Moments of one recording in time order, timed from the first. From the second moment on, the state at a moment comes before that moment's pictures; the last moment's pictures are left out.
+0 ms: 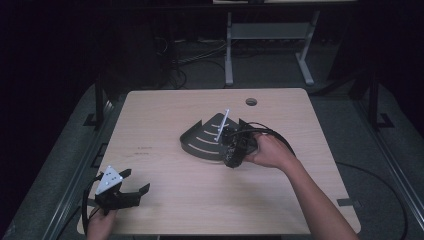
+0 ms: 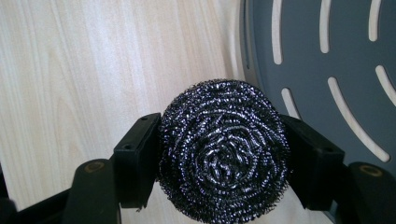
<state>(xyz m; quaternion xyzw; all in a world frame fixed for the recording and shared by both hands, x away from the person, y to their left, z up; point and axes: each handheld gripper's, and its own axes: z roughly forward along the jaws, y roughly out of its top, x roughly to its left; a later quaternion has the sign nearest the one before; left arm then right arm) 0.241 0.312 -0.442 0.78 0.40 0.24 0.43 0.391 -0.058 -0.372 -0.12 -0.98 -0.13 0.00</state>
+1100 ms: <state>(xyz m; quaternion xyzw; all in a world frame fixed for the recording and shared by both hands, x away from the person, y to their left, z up) 0.242 0.311 -0.443 0.78 0.39 0.23 0.42 0.438 -0.048 -0.374 -0.15 -0.98 -0.13 0.01</state>
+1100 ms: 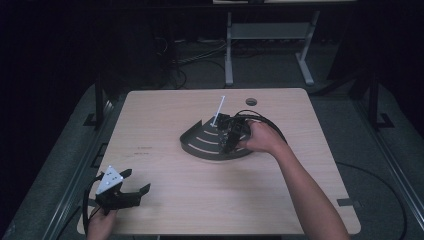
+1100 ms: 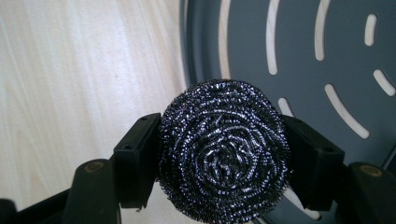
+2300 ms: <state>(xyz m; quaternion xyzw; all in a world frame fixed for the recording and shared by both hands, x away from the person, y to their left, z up) 0.242 0.311 -0.443 0.78 0.39 0.23 0.43 0.476 -0.047 -0.399 -0.18 -0.98 -0.12 0.01</state>
